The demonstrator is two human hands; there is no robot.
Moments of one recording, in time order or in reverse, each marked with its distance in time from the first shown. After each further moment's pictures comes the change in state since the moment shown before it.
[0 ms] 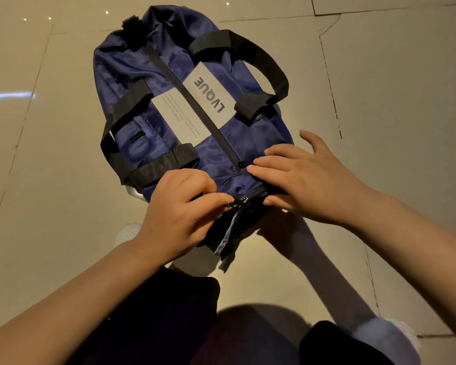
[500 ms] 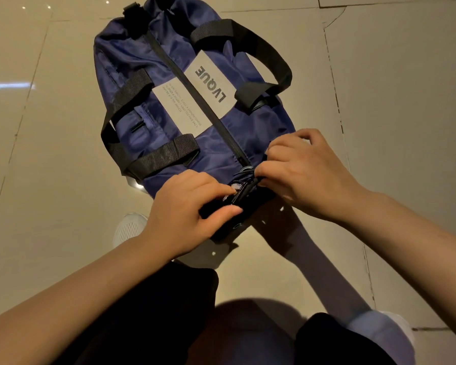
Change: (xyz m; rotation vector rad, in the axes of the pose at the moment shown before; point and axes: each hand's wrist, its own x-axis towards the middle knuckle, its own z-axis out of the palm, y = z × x) left_hand -0.003 0.014 0.000 -0.167 -0.130 -0.276; right_hand 0.002 -0.012 0.004 0.025 0.201 0.025
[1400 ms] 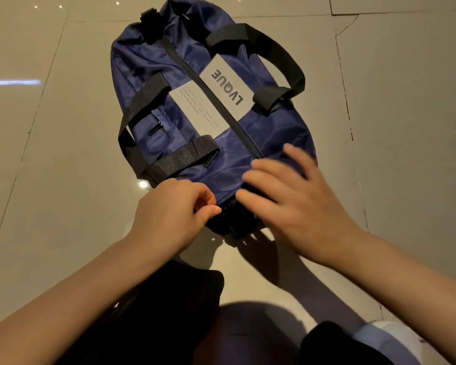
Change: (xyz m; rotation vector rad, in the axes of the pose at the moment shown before) left_hand 0.006 0.010 -0.037 0.151 -0.288 -0.544; right_hand -0.010 -0.042 0.001 -0.049 0.191 -0.073
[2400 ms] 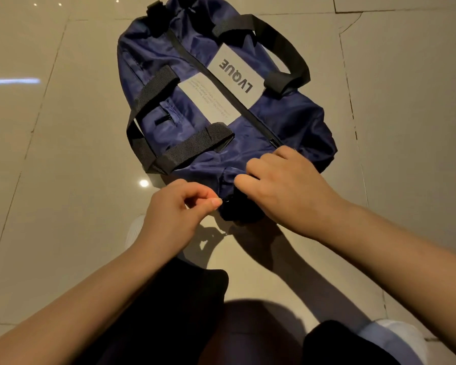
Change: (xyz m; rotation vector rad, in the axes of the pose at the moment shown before) left_hand -0.004 -0.019 0.019 -0.563 0.136 -0.091; right_hand 0.040 0.000 0.005 0.019 -0.187 -0.091
